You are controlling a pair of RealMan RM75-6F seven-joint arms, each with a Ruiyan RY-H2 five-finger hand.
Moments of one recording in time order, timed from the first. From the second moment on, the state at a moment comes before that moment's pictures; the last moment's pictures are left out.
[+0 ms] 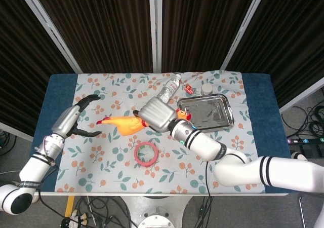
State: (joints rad) left arm -0.56 -1.02 -0.27 -1.87 1.17 0.92 -0.35; right arm 1.40 -1.16 0.24 -1.81 -0.66 0.65 -0.65
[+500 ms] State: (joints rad) left arm -0.60 -0.96 -0.28 -1.90 1.07 0.84 -0.34; right arm 1.63 -1.27 0.17 -1.76 -0.36 0.79 -0.78
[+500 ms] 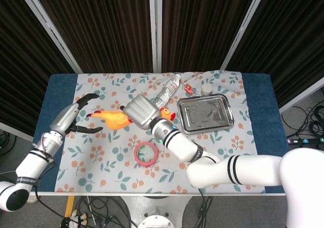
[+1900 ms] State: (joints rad) left arm -0.74 -1.08 -0.26 -1.90 0.78 0.92 -0.03; right arm 1.71 -1.33 0.16 -1.71 -0.26 0.84 -0.79
